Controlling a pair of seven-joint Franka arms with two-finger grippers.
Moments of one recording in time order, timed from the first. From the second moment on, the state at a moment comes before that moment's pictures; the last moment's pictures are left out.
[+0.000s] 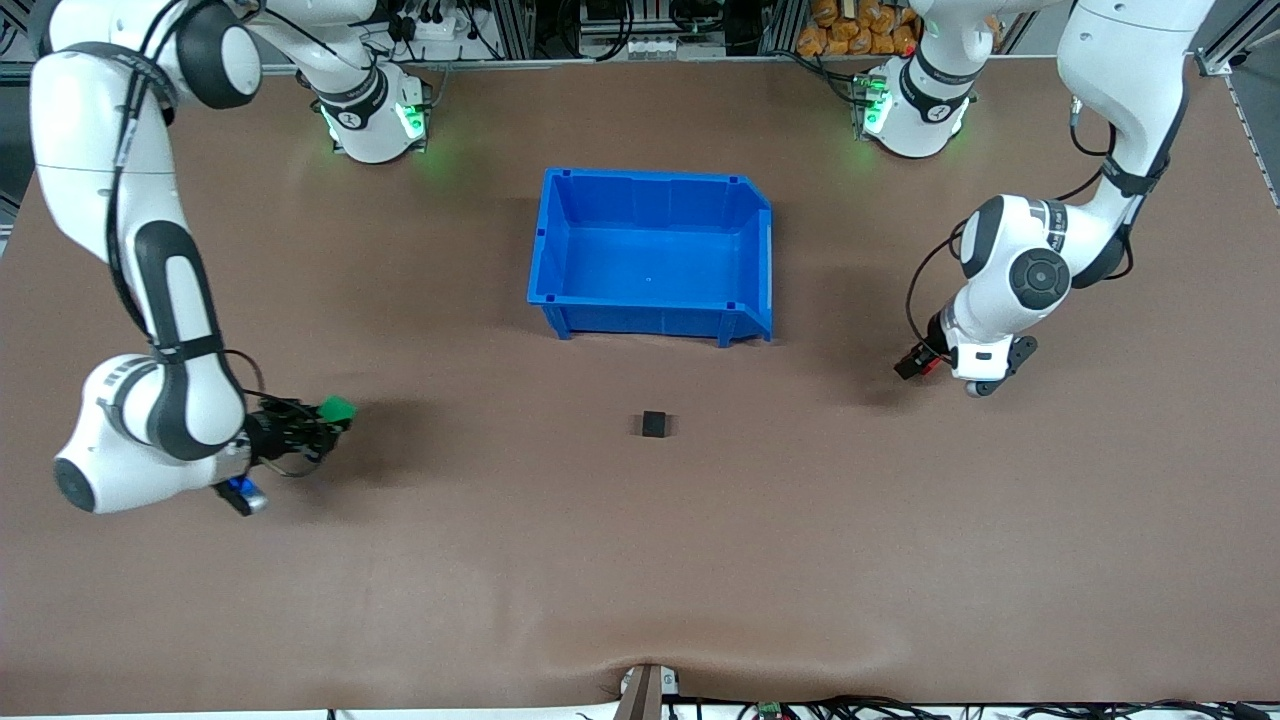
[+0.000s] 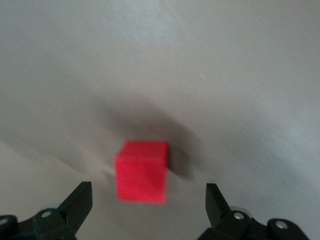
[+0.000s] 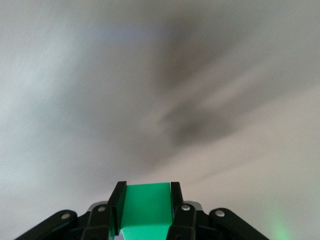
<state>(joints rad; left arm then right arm) 0.12 0.32 -0.21 -2.34 0.17 2.55 -0.94 0.01 0.82 -0.08 -1.38 0.46 1.64 0.48</state>
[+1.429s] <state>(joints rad) 0.16 0.37 -0.24 -2.31 0.31 2.55 -1.18 0.58 0.91 -0.08 -1.39 0.84 2.29 1.47</state>
